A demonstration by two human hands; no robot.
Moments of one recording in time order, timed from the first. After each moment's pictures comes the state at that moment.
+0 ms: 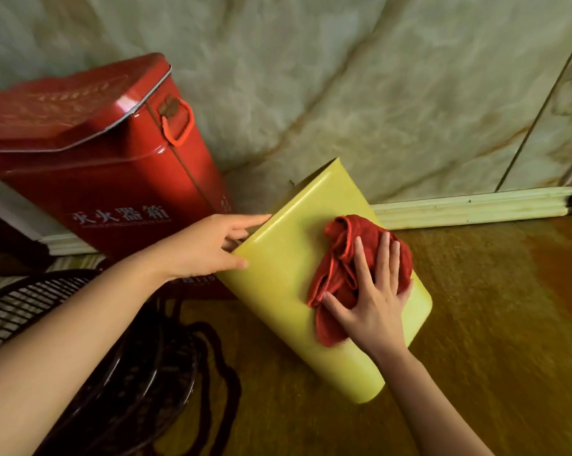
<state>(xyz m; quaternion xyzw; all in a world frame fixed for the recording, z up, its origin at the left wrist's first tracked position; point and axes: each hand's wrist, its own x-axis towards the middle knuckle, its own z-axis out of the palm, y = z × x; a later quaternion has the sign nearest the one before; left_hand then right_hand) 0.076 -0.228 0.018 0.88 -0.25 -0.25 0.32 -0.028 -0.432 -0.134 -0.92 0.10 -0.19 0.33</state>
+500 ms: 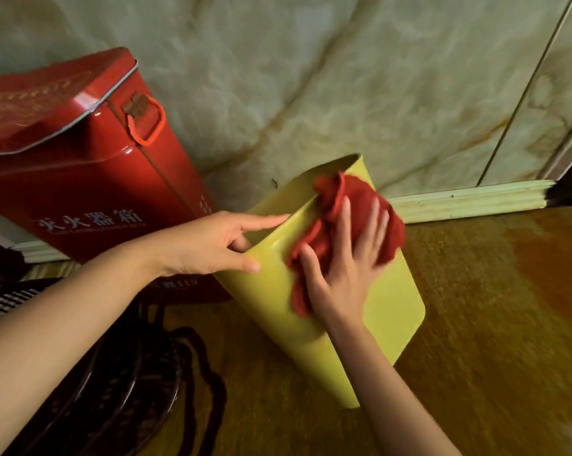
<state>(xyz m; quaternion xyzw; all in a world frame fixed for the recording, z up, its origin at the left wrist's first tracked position) 0.077 -0.261 0.025 0.81 -0.31 -0.36 0.36 0.008 -0.417 -0.107 -0.83 0.17 -0.35 0.39</state>
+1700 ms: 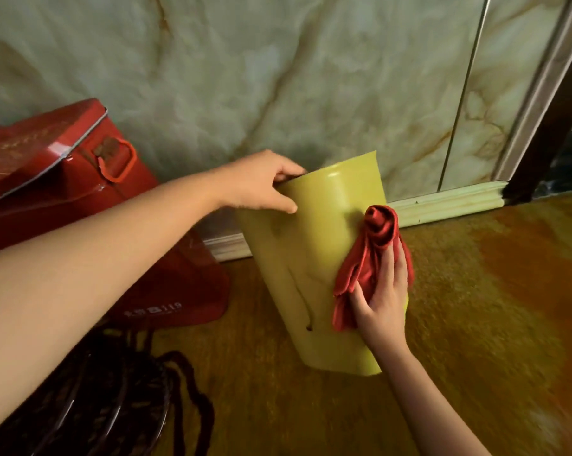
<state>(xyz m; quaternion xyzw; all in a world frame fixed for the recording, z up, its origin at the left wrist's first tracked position) 0.093 -0.393 0.079 0.88 -0.42 -0.15 0.17 -0.049 -0.502 -0.125 -0.80 0.17 -0.33 0.47</state>
